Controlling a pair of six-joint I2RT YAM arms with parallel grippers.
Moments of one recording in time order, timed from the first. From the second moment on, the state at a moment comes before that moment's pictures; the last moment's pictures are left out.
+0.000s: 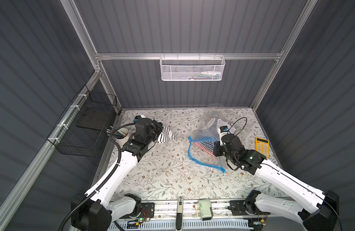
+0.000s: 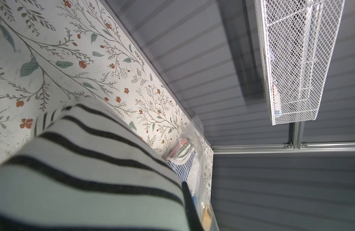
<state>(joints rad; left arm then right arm) -0.40 1.18 1.01 -0.22 -0.01 -1.14 0.72 1.05 0.88 -0.50 0.29 0.43</state>
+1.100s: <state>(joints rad) -0.23 1.57 1.28 -0.07 0.10 -1.06 0.72 1.06 0.87 -0.43 0.25 0.35</state>
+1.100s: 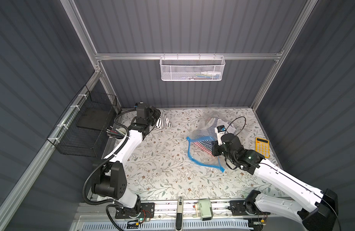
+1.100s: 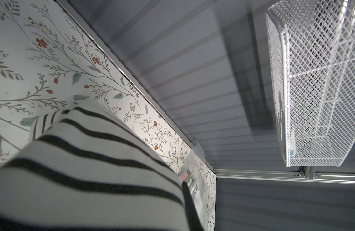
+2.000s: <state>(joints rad) -0.05 2.22 1.94 0.07 0.17 -1.05 0.67 1.28 0.90 -0.36 0.16 0.30</state>
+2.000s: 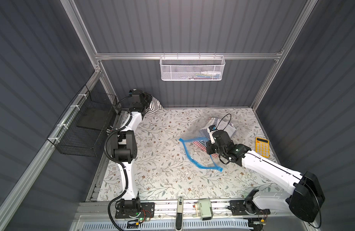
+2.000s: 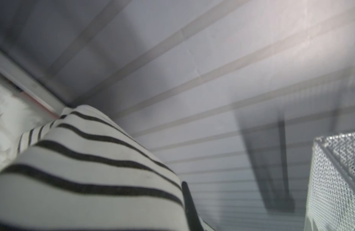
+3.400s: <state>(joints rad) -0.11 1.98 1.38 -0.33 -0.07 -1.44 0.66 1.30 0.91 -0.32 0.08 0.31</state>
